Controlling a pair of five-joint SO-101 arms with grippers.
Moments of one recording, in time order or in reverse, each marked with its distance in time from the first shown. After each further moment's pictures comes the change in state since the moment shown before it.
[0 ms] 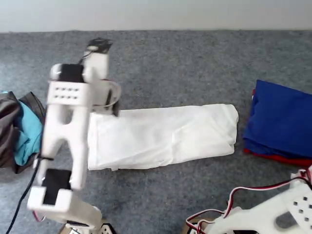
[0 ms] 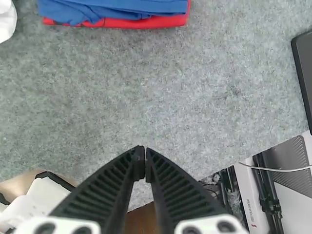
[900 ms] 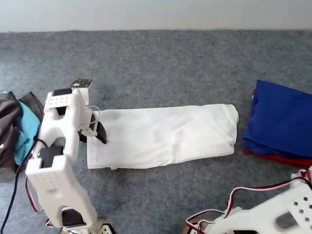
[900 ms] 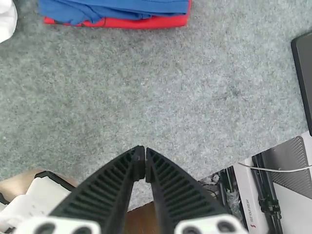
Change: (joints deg) left arm -11.8 24.2 13.5 -20.0 -4.1; right arm 0.1 0.0 0.0 0.0 0.2
